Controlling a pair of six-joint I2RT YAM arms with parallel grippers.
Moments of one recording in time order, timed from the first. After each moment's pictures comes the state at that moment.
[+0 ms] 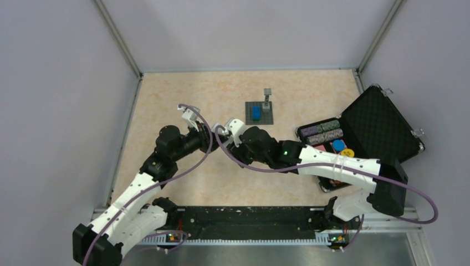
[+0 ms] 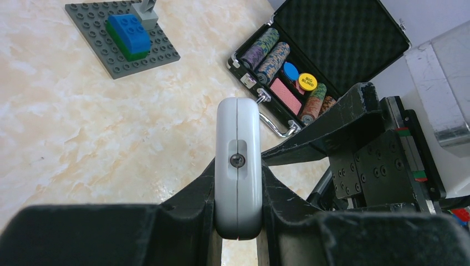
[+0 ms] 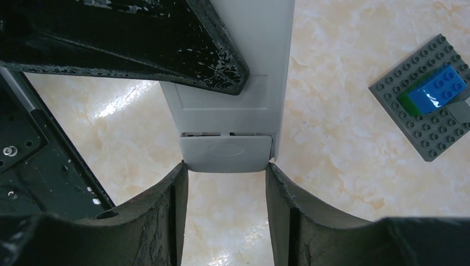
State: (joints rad) left arm -0.47 0.81 0.60 0.05 0.43 -0.55; right arm 1.12 1.39 1.10 -0.31 0.19 0.06
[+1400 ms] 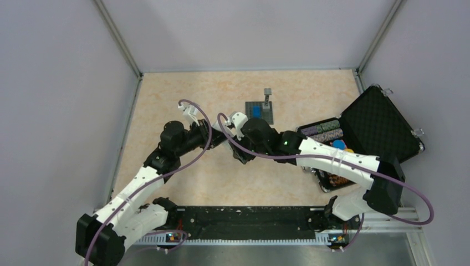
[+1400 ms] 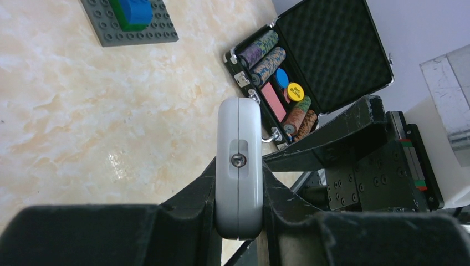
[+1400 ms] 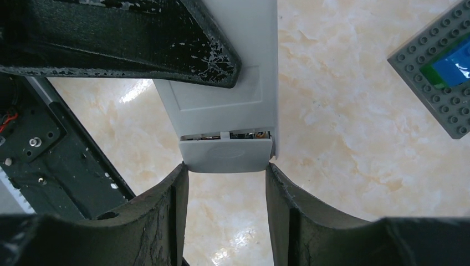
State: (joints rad) left arm -0.46 0.90 0.62 0.06 0.42 -0.75; right arm 1.05 1.43 1.18 -0.44 0.09 0.14
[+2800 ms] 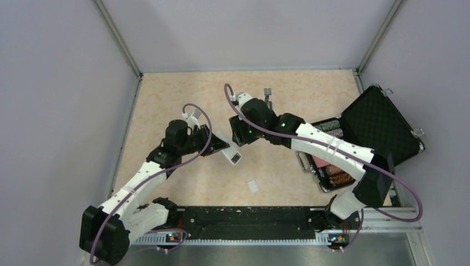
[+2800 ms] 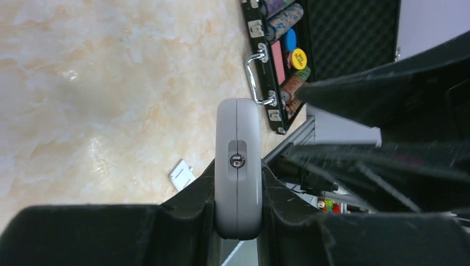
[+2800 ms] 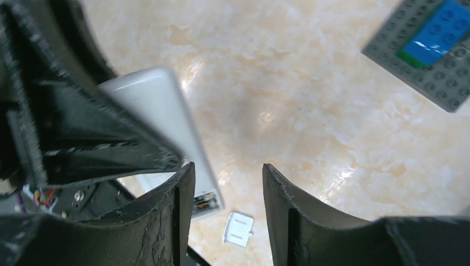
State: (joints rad) left arm -0.40 0.99 0.62 -0.09 0.55 -0.92; right arm 0.98 1.54 1.41 -0.60 0.07 0.30
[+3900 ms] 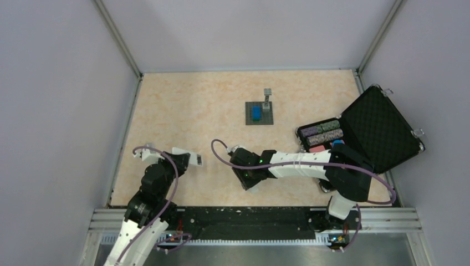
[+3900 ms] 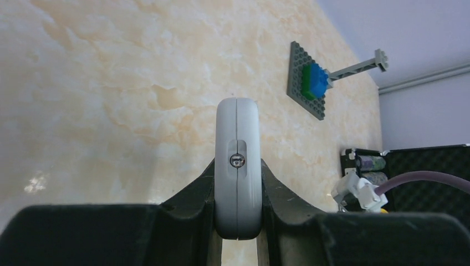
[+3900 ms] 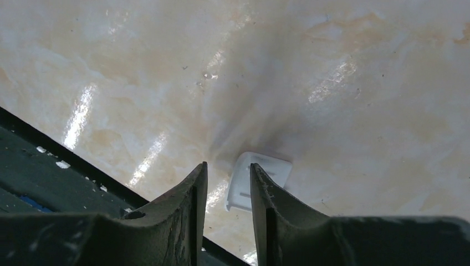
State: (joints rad) left arm -0.39 0.13 0.33 -0.49 -0.23 -0.92; right arm 1.14 1.69 1.00 -0.46 0.06 0.50
